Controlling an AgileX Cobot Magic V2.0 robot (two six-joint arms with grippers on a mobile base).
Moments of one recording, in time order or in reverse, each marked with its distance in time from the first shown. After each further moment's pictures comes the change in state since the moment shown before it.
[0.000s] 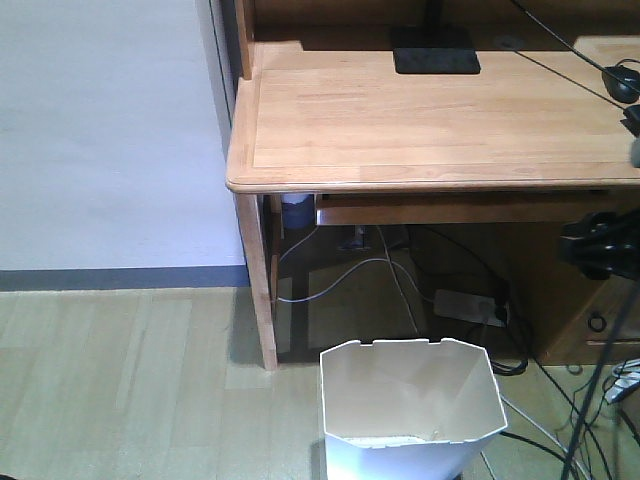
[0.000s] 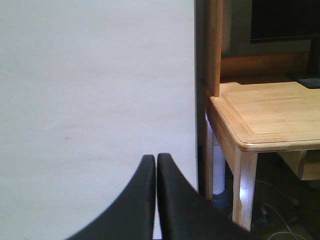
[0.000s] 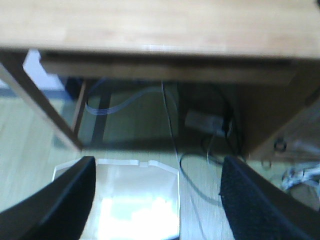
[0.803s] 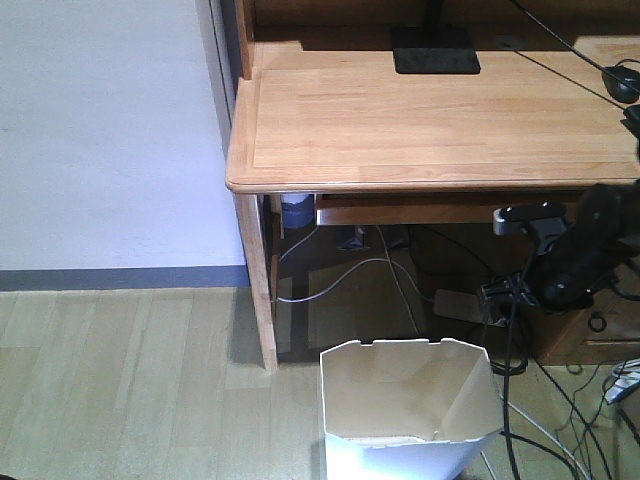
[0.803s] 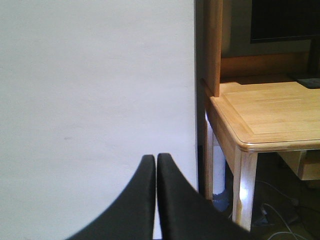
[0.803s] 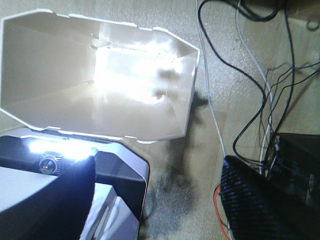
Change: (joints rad) left arm 0.000 0.000 0.000 0.000 0.000 0.000; right arm 0.000 0.879 -0.261 0.019 0.027 -0.136
